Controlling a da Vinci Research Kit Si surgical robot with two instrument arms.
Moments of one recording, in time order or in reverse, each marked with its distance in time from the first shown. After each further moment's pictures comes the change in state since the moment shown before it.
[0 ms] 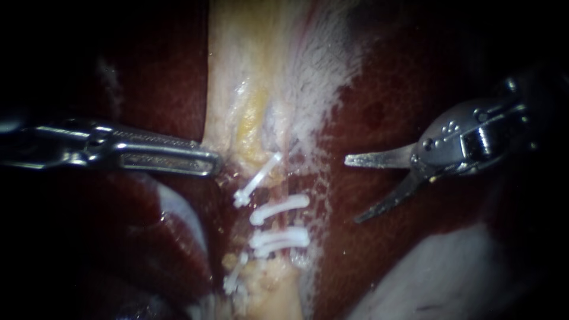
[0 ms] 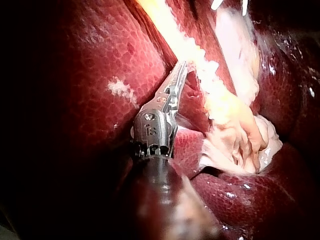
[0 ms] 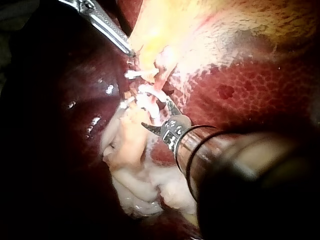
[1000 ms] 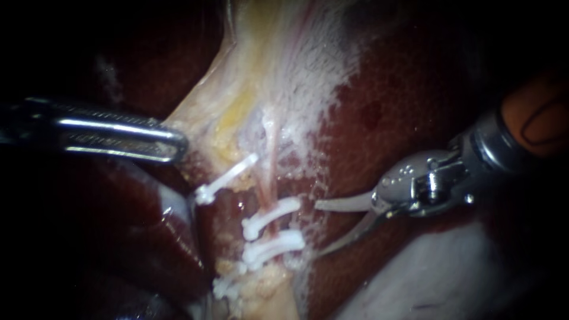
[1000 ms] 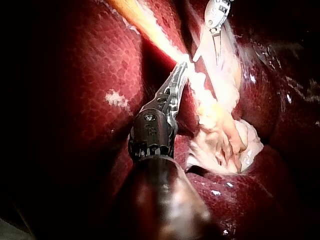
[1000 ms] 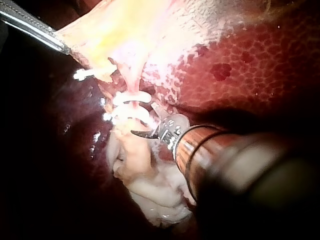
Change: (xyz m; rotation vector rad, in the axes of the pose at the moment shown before) right arm -0.003 -0.003 0.010 0.360 -0.024 0.293; left arm -0.009 -0.006 -0.008 0.000 -0.066 0.011
